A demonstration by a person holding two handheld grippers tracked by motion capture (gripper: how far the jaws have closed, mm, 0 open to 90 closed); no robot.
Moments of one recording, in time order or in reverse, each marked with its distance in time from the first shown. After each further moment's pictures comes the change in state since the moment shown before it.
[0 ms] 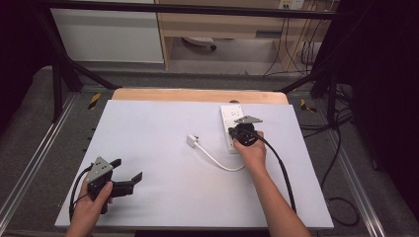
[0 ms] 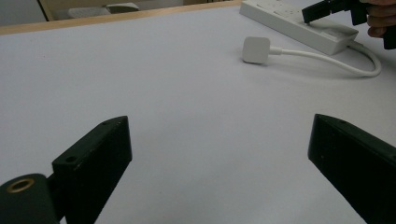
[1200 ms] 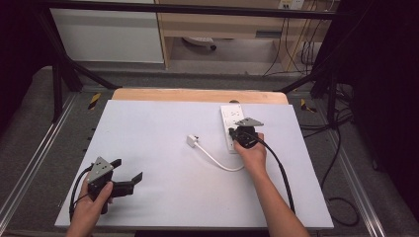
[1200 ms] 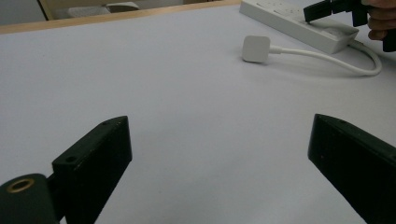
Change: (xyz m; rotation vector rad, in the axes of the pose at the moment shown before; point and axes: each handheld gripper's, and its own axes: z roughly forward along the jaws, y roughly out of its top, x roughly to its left) left arm -0.001 0.000 0.000 0.003 -0.001 0.001; right arm 0.000 -0.007 -0.001 -0.044 -0.008 -0.018
